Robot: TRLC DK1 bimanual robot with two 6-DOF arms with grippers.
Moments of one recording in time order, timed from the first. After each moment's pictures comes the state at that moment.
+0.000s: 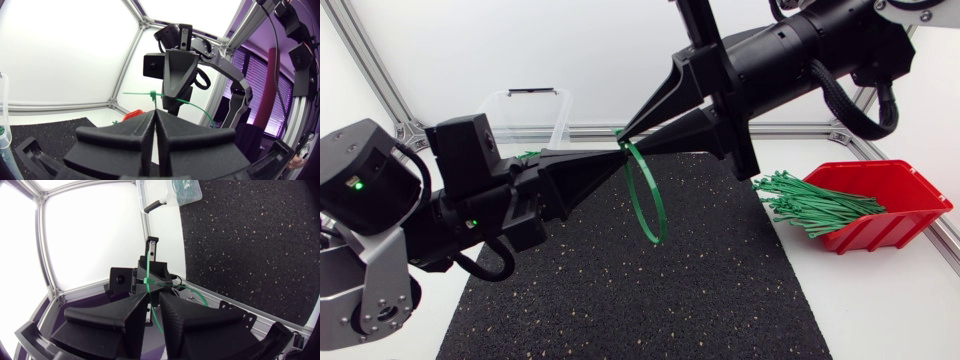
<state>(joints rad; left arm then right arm) -0.57 1.21 0.49 0.91 0.64 -0.50 0.52 1.50 1.49 -0.90 -0.95 0.97</state>
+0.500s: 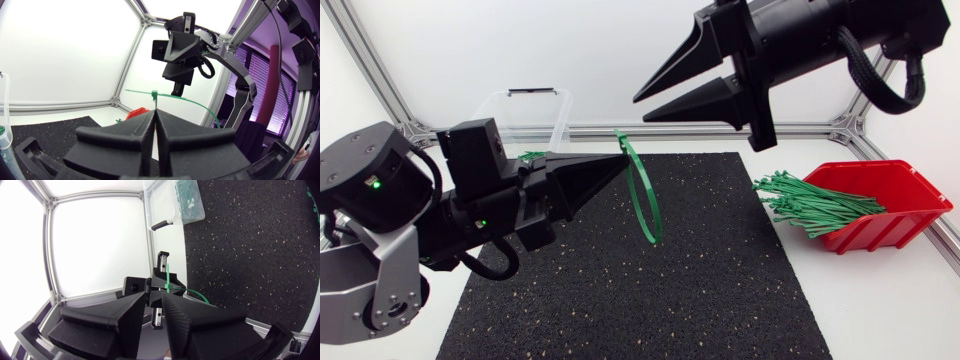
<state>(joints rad) -0.56 1.25 0.49 0.92 0.64 -0.47 0.46 1.49 1.56 -0.90 -0.90 0.97</state>
